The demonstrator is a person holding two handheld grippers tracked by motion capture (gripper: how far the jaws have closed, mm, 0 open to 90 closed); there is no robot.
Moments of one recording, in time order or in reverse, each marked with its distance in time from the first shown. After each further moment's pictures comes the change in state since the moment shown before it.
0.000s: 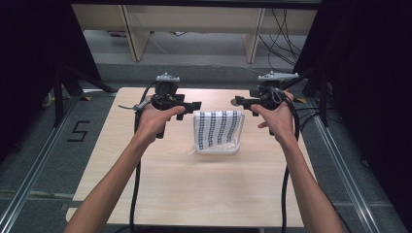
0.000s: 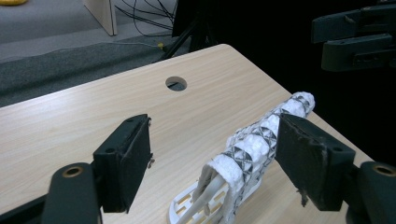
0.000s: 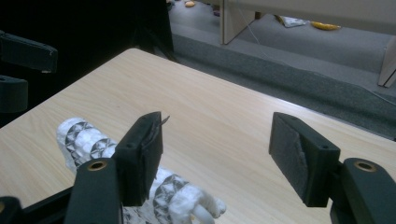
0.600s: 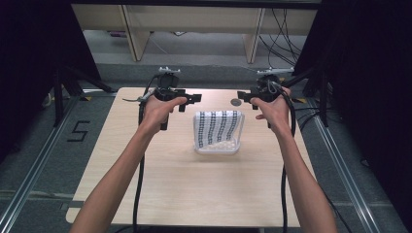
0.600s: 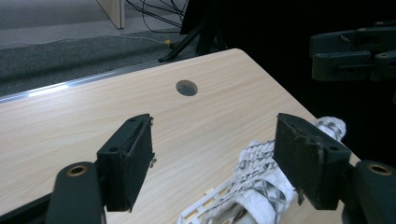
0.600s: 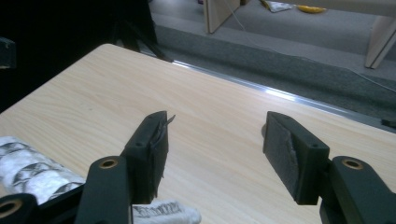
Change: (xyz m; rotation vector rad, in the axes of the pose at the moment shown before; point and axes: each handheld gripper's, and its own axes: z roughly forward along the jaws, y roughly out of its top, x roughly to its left) left arm 0.018 0.014 0.020 0.012 0.021 -0.071; right arm -0.026 0.005 0.029 0.049 -0.053 0.063
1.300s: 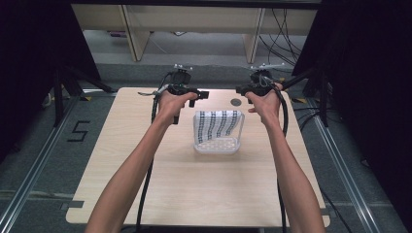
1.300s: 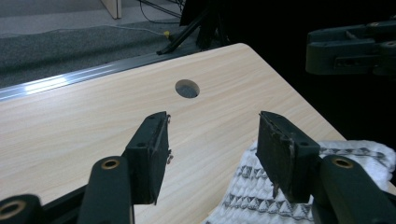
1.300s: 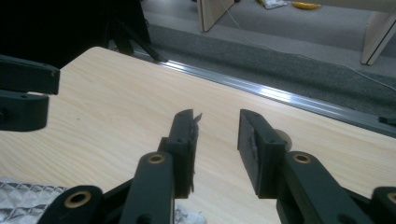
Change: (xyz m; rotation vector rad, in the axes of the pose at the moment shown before) left arm 0.007 0.011 0.047 0.045 0.003 -0.001; right arm -0.002 0.012 0.028 0.012 -0.026 0.020
